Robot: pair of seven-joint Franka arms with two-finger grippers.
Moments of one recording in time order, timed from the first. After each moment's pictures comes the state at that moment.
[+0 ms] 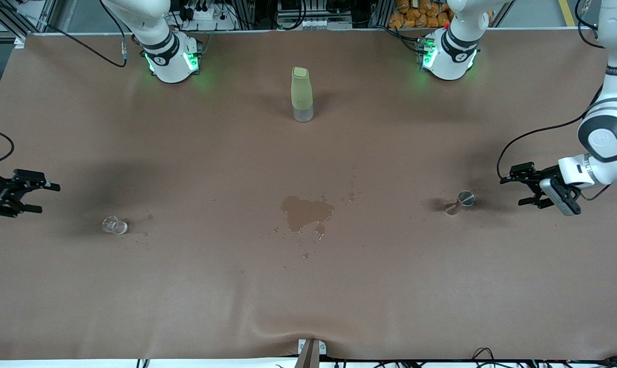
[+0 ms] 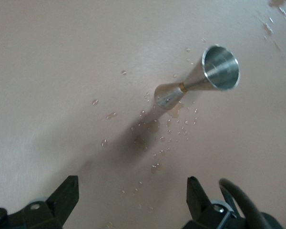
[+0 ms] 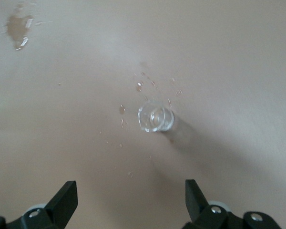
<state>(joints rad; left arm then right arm) 0.31 0.39 -0.02 -2.02 -0.58 2.16 1.46 -0.45 0.53 -0.04 -1.54 0.48 1.74 -1.31</state>
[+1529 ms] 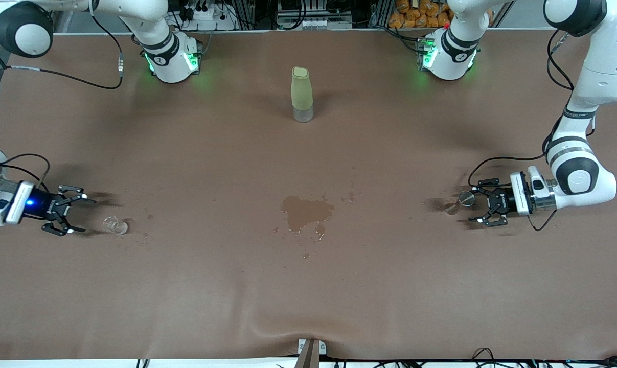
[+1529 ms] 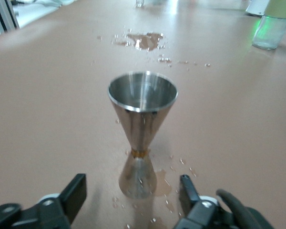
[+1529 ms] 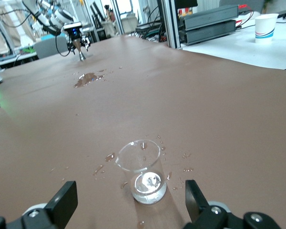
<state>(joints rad) 0.35 0.71 -0.06 -1.83 -1.00 1.88 2.50 -0.59 0.92 -0.03 -1.49 1.07 1.61 -2.26</state>
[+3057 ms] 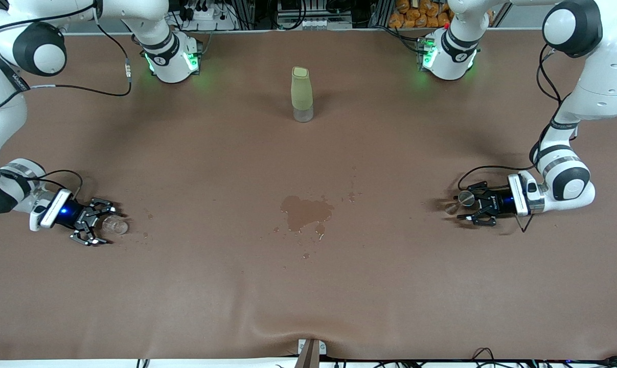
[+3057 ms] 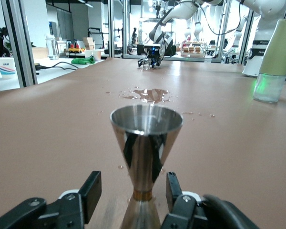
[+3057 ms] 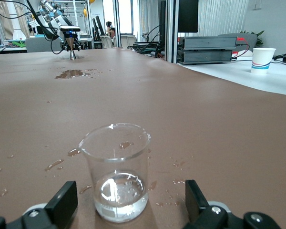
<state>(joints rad) 0.38 0.85 -0.08 -1.76 -1.17 1.68 2.59 -0.54 1.04 -0.02 -1.49 1.23 1.68 -2.54</state>
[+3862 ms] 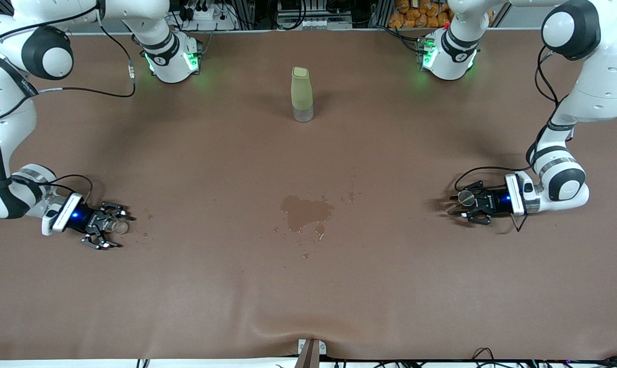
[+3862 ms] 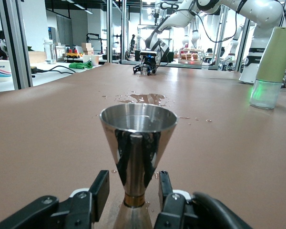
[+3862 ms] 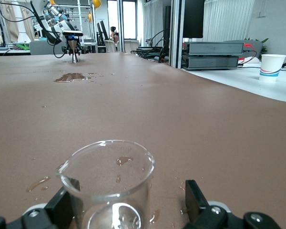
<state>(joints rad) 0.38 0.87 -0.08 -1.76 -1.18 1.66 2.59 -0.49 1.05 -0.02 -1.49 1.28 1.68 -2.58</state>
